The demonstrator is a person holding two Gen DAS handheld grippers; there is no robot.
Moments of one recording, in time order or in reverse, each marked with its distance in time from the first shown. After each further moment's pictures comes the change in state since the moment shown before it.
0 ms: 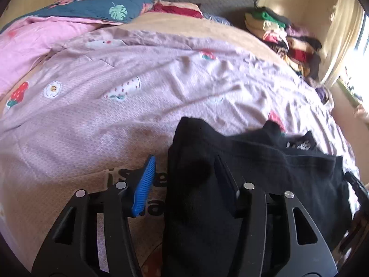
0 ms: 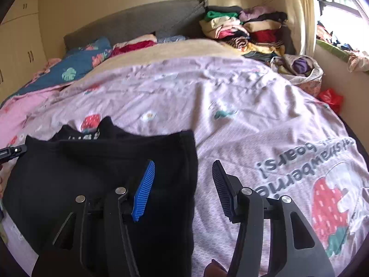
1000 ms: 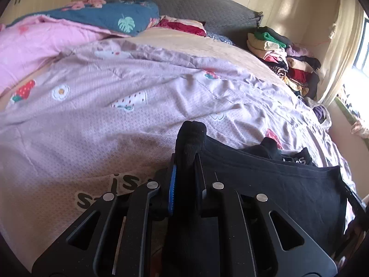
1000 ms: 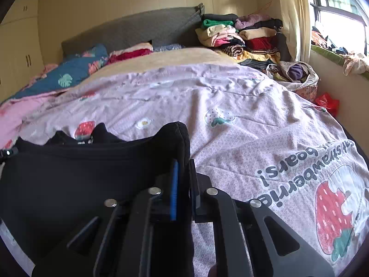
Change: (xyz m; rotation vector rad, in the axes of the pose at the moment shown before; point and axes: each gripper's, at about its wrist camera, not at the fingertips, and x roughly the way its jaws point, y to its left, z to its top) left arm -0.016 0.005 -0.005 -0.052 -0.132 -0.007; right arm 0.002 0.003 -0.001 0.003 -0.056 -0.065
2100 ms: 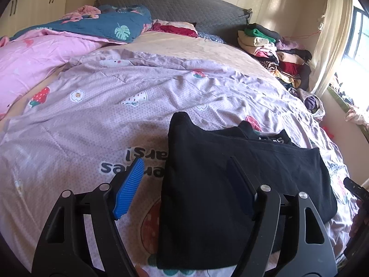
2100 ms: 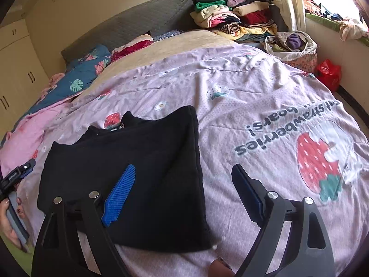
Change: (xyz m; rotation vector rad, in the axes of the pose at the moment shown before) left arm -0.070 -0.012 -0.022 0.050 0.007 -0.020; right arm -0.089 -0.013 -0.020 0.165 0.092 0.128
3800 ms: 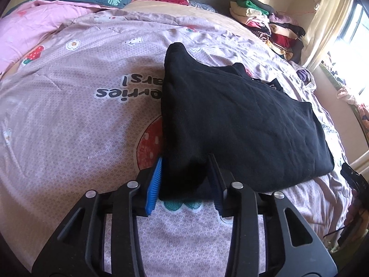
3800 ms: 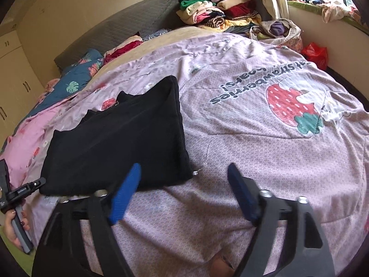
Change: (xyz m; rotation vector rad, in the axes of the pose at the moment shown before) left arm -0.006 0.009 -0.069 0.014 0.196 -0.069; right arm -0.041 -0.016 -0.069 0.078 -0.011 -0.022
